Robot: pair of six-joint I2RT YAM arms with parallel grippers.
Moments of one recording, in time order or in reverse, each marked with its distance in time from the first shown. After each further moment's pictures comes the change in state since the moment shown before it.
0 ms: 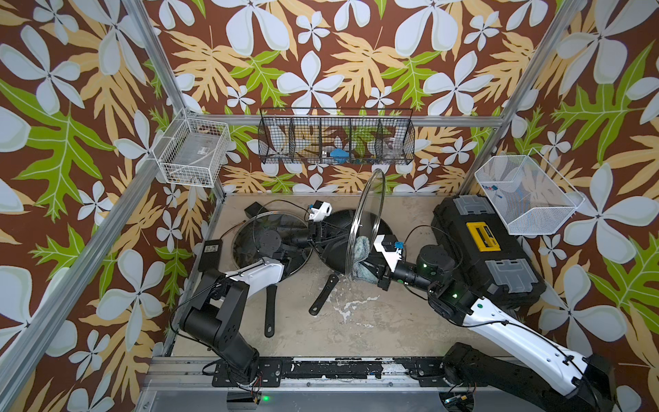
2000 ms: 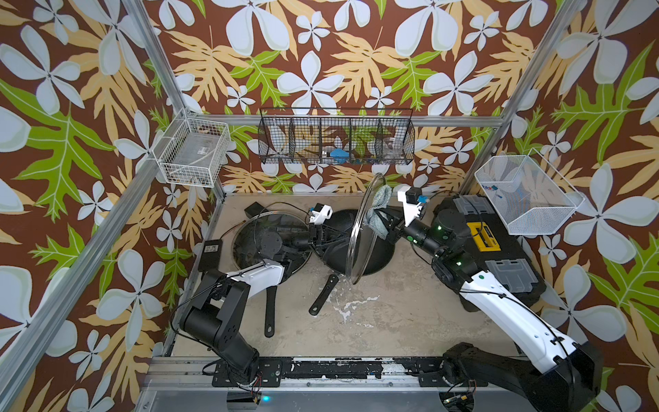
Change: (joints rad) left arm -0.006 0.002 -0.028 0.001 0.005 0.025; right arm -0.175 0.140 0.262 0.092 -0.013 0.079
